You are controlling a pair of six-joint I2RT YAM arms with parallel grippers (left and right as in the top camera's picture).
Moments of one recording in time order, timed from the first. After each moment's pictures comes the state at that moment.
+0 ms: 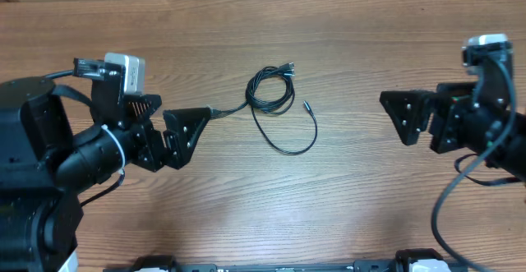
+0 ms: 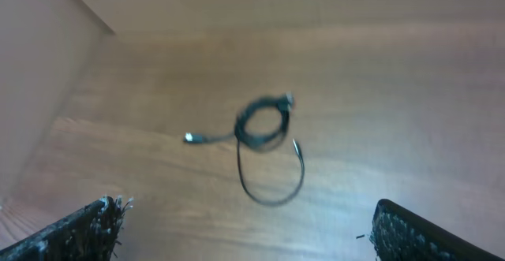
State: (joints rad) left arm 0.03 1.10 1.76 -1.30 0.66 -0.12; right arm 0.05 1.16 1.91 -1.40 -0.41 0.10
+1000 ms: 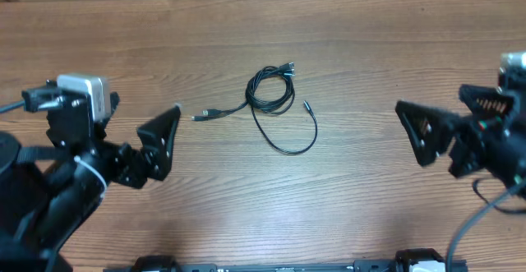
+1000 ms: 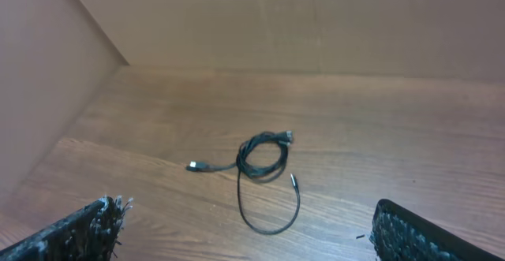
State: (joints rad) left arm 0.03 0.98 1.78 -1.21 0.40 -0.10; right arm 0.05 1.11 1.99 -1.39 -0.39 0.08
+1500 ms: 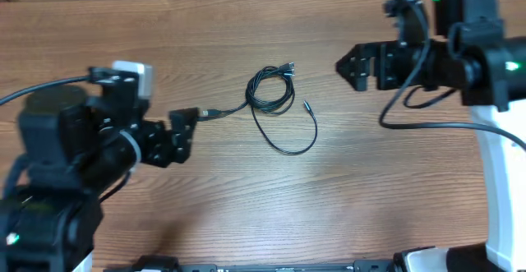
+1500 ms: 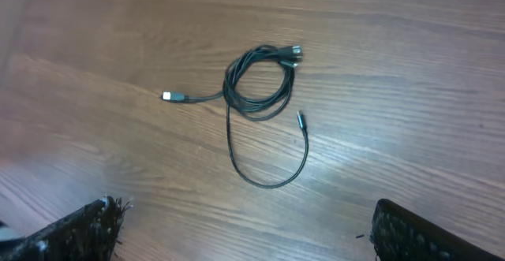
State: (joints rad) left arm -0.13 1.04 1.57 -1.17 0.30 -0.10; right arm 0.21 1.57 1.99 -1.40 -0.33 0.07
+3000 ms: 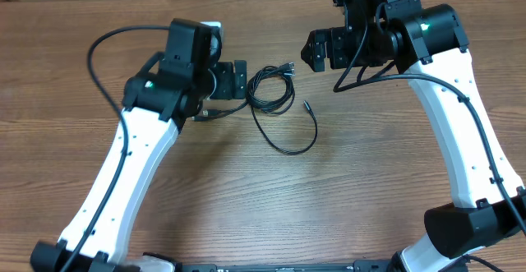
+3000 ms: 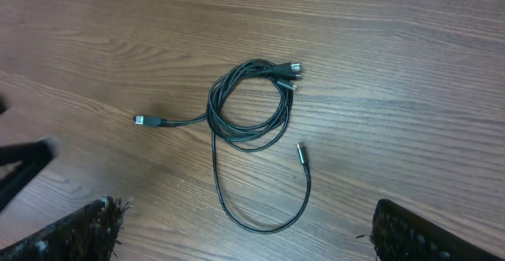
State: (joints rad) left arm -0.31 1.51 1.45 -0.82 0.04 -0.25; right arm 0.30 1.78 1.99 -1.24 -0.25 0.15
